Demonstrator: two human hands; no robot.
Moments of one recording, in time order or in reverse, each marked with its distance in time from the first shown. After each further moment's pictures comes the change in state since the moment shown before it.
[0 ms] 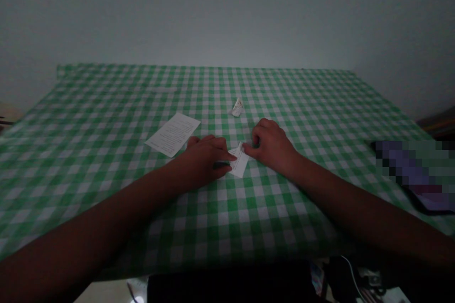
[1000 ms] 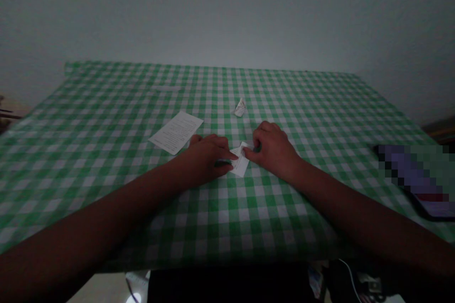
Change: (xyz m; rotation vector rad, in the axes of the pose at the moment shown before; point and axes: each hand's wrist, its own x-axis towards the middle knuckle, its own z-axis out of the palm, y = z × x) left_hand 0.000 -0.008 0.007 -0.019 0.043 -0.005; right_hand -0.009 -0.008 -0.002 -0.044 0.000 -0.035
